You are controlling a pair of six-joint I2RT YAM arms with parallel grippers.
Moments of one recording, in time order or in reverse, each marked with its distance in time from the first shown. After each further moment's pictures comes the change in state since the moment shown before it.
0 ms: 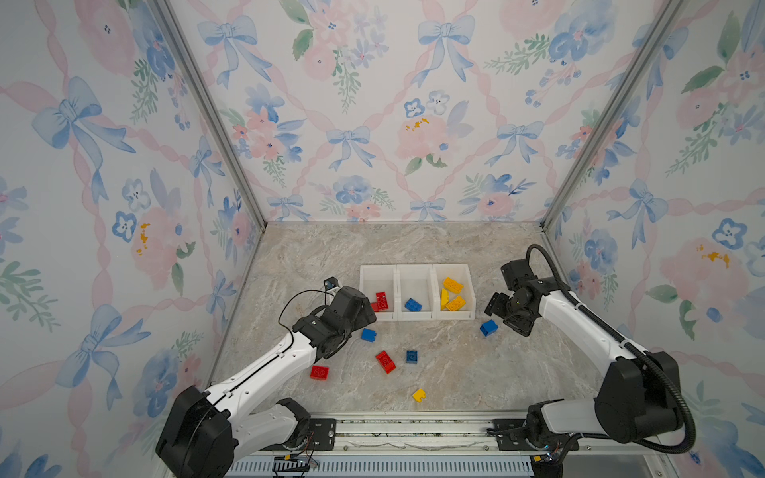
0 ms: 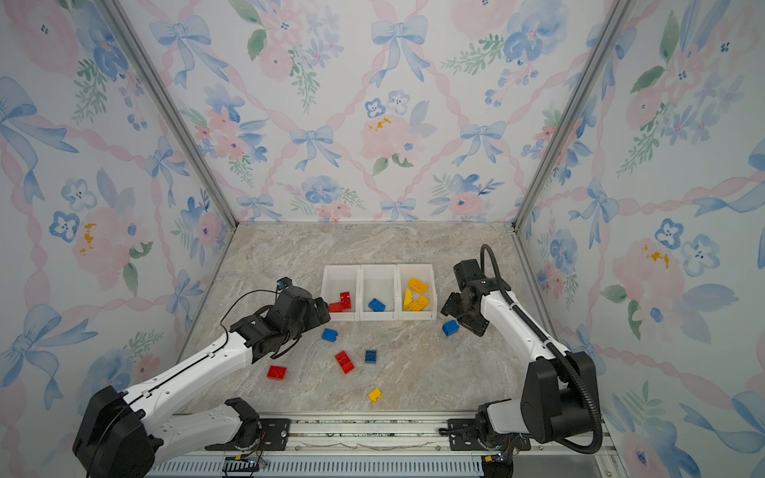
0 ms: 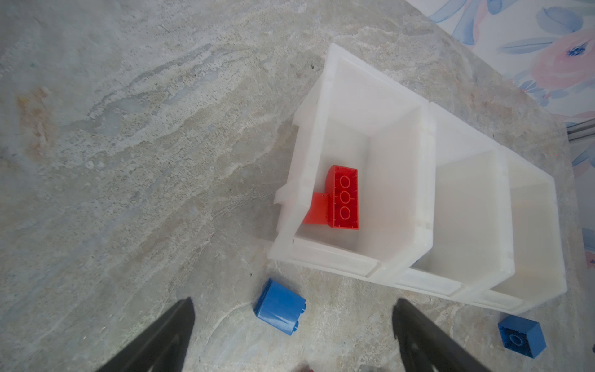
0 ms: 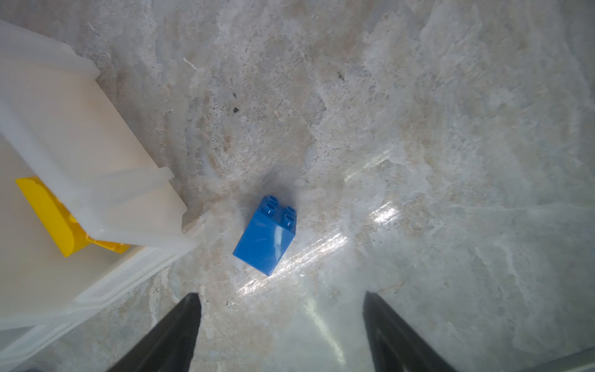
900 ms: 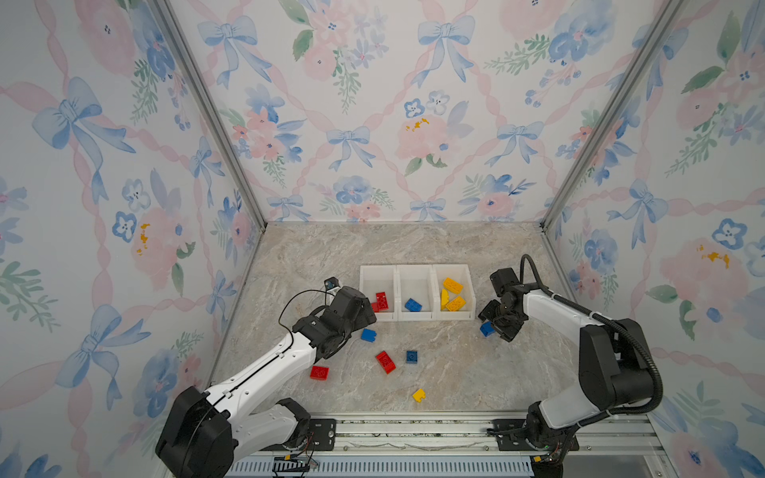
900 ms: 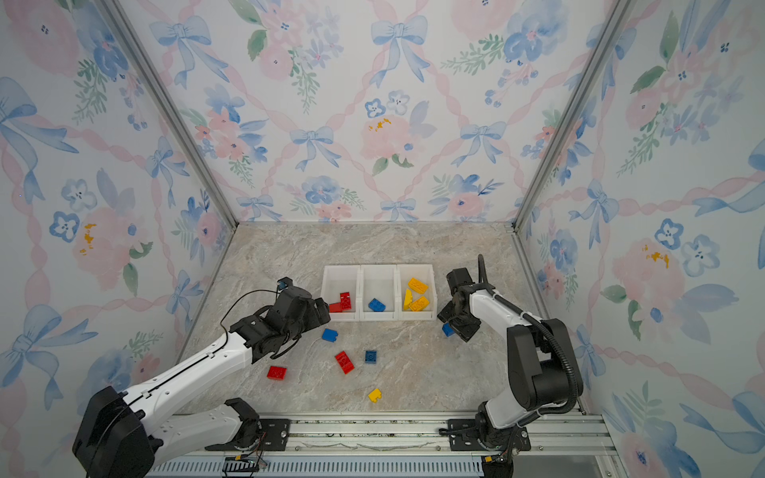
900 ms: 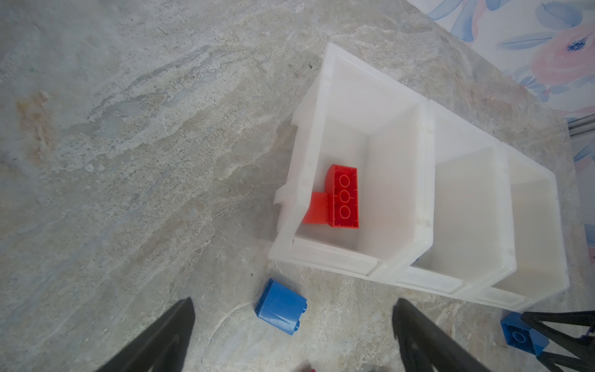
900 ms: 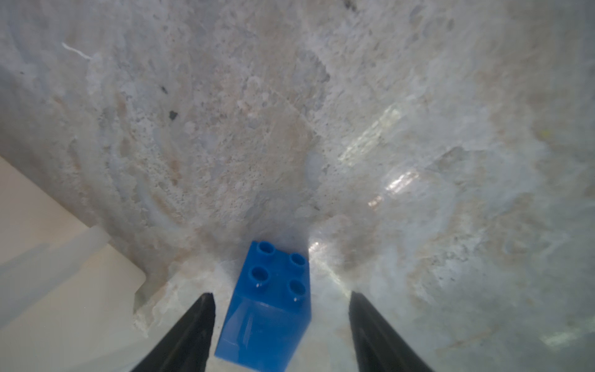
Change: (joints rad) left arm 0.000 -0.002 0.000 0.000 0.000 0.012; right arm -0.005 0.183 -0.089 0.194 -0.030 0.173
